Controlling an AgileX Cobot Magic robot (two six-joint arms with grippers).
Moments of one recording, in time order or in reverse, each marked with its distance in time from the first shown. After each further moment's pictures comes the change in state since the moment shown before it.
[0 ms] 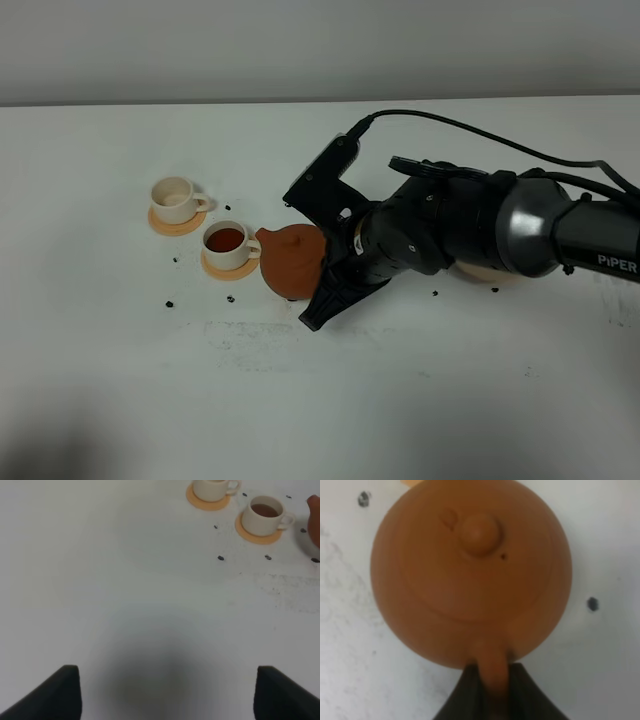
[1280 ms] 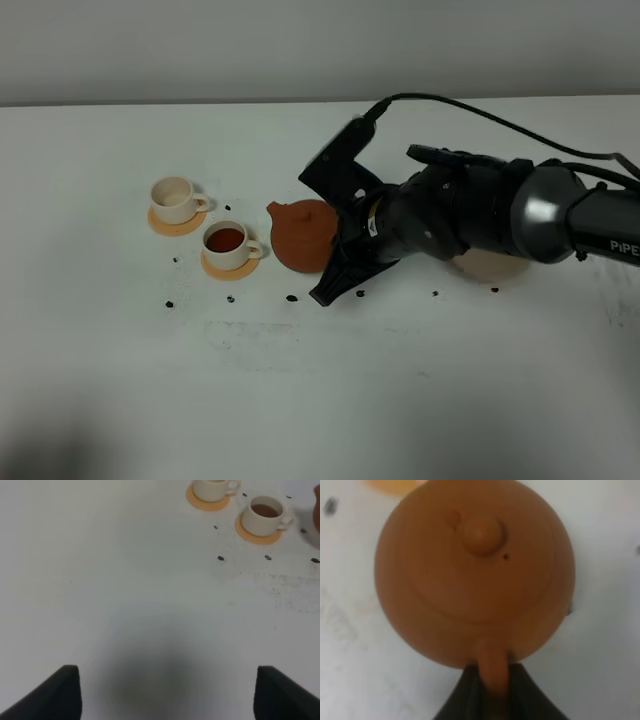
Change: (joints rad) left arm 0.000 0.000 0.000 0.000 0.000 -0.001; right arm -0.048 -0.002 -0.028 -0.053 -0.034 0.003
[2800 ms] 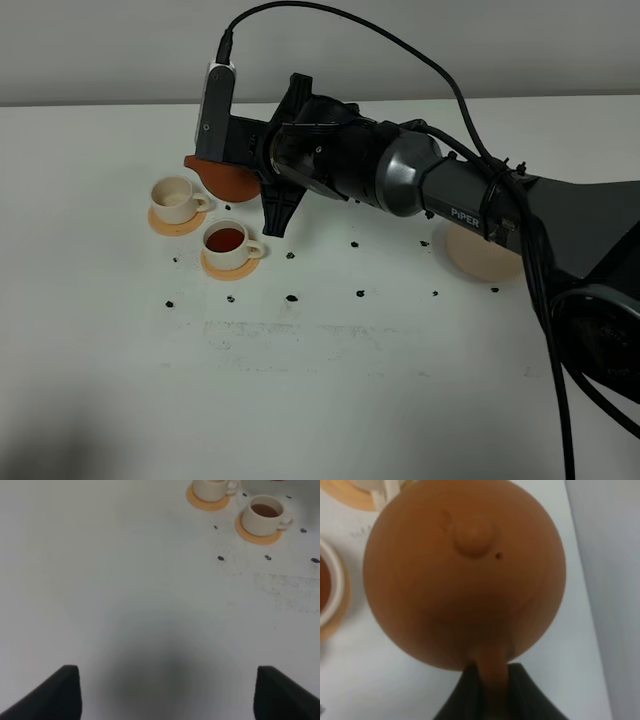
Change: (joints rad) left arm 0.000 0.000 0.000 0.000 0.000 0.002; right arm 0.068 0.340 -0.586 -0.379 0.118 -0.255
